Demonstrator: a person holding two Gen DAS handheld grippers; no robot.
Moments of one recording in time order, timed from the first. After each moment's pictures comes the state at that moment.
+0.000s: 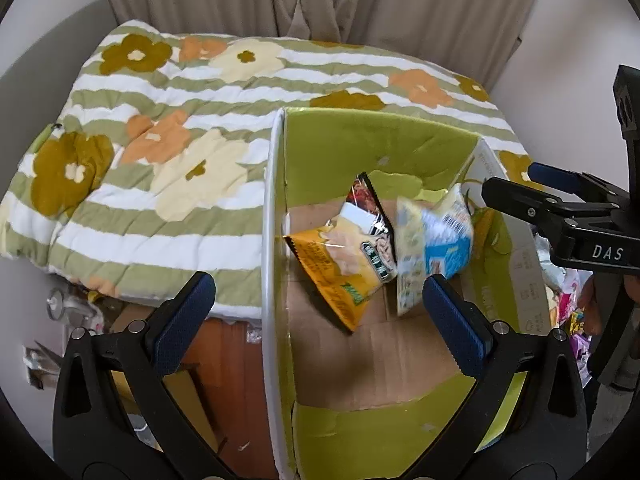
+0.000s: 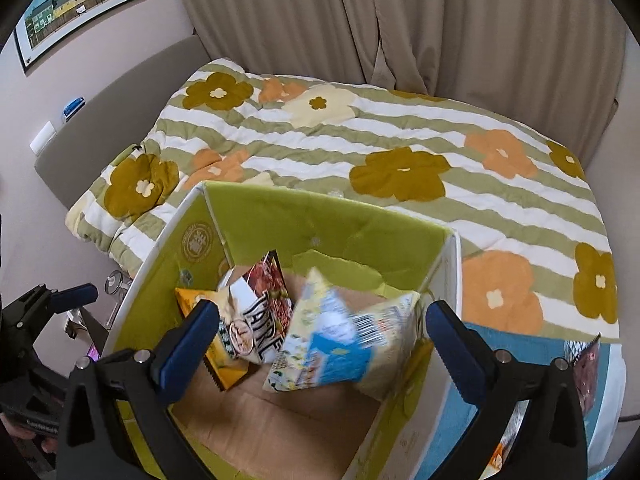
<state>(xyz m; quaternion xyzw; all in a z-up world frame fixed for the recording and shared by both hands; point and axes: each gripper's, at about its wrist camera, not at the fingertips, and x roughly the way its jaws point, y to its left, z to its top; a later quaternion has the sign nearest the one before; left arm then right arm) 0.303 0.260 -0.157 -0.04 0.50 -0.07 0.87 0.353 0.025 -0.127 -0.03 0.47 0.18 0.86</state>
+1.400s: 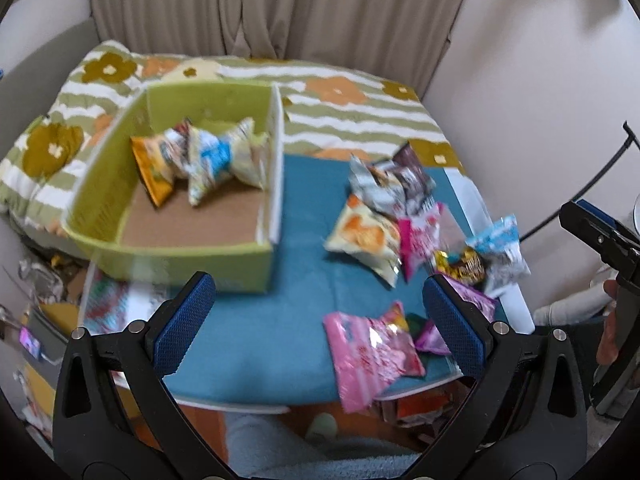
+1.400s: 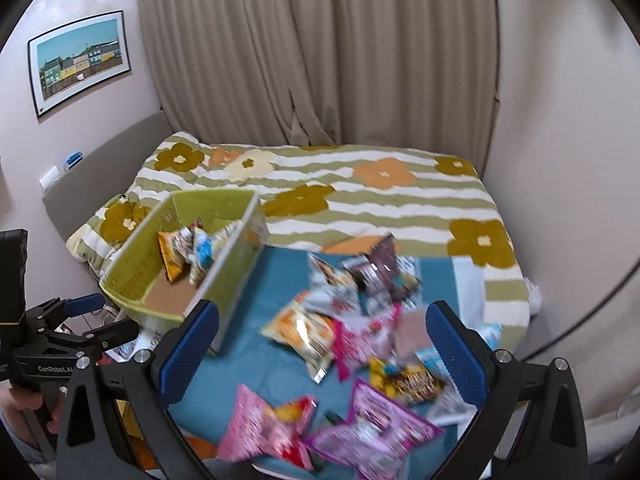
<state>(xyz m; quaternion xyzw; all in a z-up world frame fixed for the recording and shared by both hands) 0.076 0.016 -0.117 -0.07 0.45 -0.10 0.88 0.097 -0.248 -0.046 0.02 0.37 0.10 0.92</state>
